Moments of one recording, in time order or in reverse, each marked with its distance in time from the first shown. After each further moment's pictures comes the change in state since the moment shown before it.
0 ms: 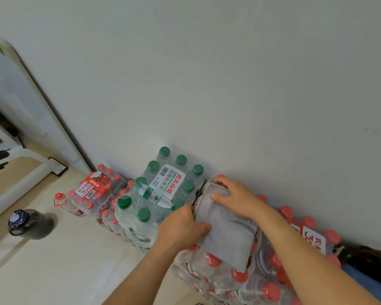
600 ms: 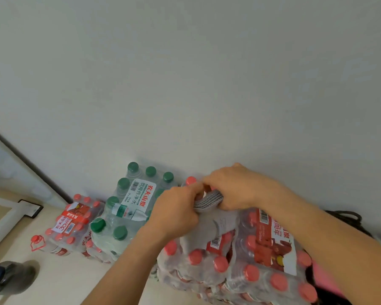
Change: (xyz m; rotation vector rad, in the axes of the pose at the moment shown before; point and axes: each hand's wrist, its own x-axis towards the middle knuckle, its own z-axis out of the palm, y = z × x) left_hand -0.015 0.070 -0.035 0.270 0.191 0.672; right_hand -0.086 -0.064 -0.098 -0.633 -0.124 -0.155
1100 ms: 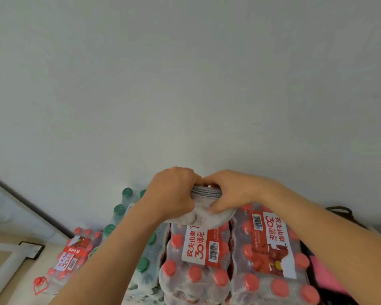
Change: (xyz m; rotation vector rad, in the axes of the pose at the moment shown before) left_hand 0.042 0.041 -0.067 0.324 -0.076 0.220; right_hand -0.019 0.026 -0.011 0.498 0.037 0.114
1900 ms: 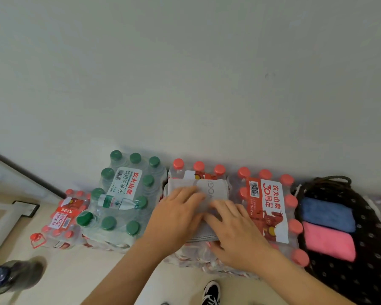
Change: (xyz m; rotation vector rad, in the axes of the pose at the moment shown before) left_hand -0.068 0.008 0.145 -0.155 0.097 0.037; right_hand -0.048 0.032 0.186 -0.336 0.406 -0.039
